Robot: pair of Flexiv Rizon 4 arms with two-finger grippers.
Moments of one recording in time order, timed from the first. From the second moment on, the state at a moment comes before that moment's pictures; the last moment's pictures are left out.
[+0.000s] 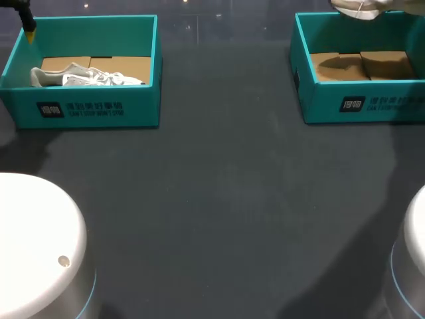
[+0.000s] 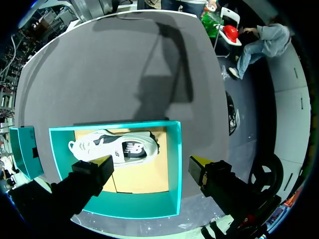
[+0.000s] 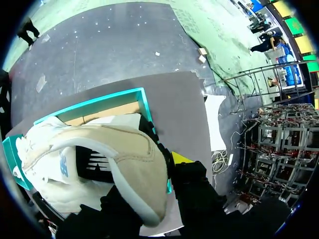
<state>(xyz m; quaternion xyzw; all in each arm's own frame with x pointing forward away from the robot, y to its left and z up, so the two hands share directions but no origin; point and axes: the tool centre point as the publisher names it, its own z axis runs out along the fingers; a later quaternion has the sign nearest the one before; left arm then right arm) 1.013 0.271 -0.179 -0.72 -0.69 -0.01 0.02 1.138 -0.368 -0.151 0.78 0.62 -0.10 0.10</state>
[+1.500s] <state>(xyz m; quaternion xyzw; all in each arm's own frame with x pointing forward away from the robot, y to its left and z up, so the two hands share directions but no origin) 1.013 0.271 -0.179 -0.72 -0.69 -0.01 0.02 0.892 -0.127 -0.076 0.79 0.59 -0.14 0.09</state>
